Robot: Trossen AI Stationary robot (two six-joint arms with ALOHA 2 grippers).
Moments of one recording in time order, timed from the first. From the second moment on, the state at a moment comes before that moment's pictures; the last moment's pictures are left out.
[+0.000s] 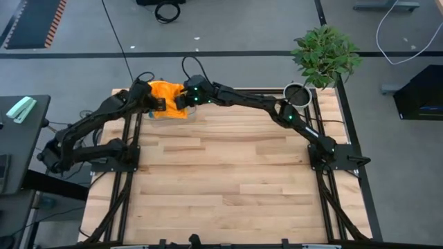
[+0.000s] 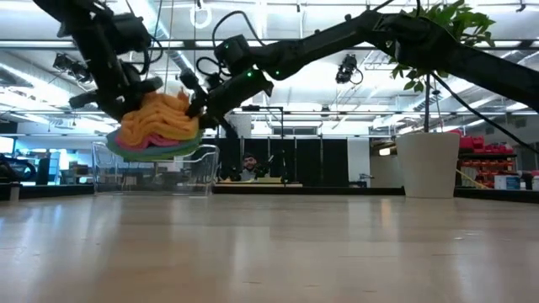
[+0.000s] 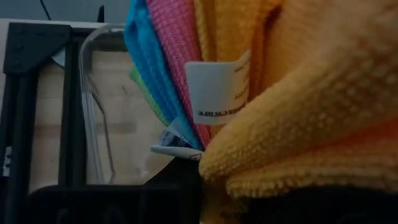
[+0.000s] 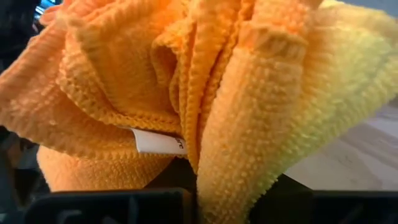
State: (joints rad) left arm 0.87 0.96 0.74 -0.69 -0.22 -0.59; right arm -0.35 2.51 2.33 -0.28 -0.16 0.76
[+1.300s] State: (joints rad) left arm 0.70 1.35 0.74 -0.36 -0.07 -0.70; right arm -0.39 2.43 2.33 -0.99 0.04 0.52
